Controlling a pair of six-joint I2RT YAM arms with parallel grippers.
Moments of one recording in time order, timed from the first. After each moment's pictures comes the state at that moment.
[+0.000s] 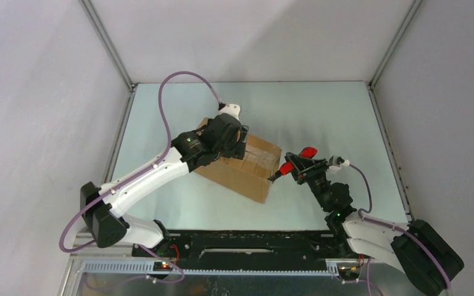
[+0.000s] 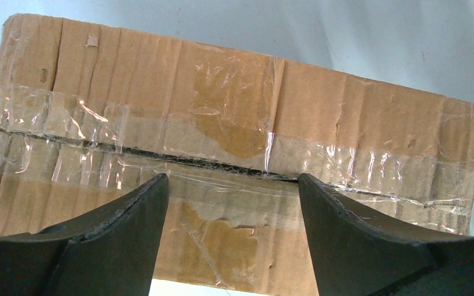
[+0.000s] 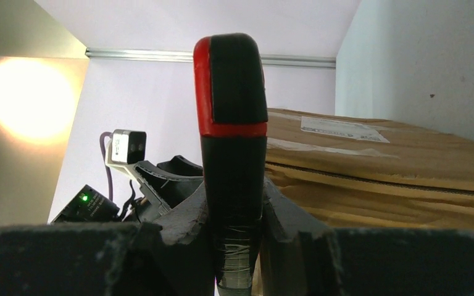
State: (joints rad) left arm -0.87 1.38 1.32 -0.72 -0.38 -0.44; right arm 0.62 0.96 0.00 1.12 0.17 1.60
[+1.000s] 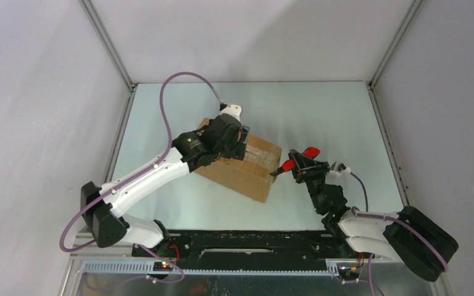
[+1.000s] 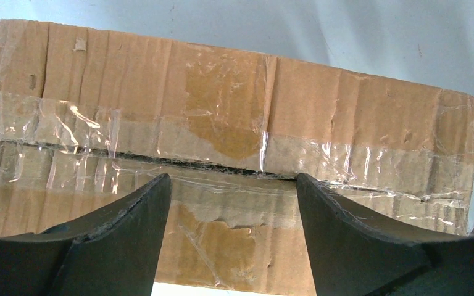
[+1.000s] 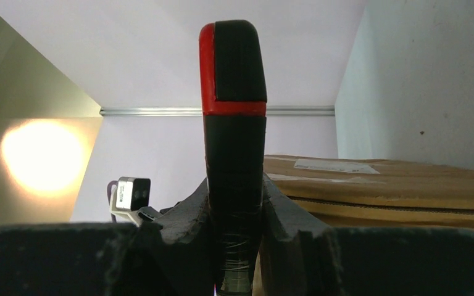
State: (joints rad) left arm -0.88 1.38 1.31 -0.71 -0.37 -0.44; right arm 0.73 1.08 0.00 1.23 0.47 1.64
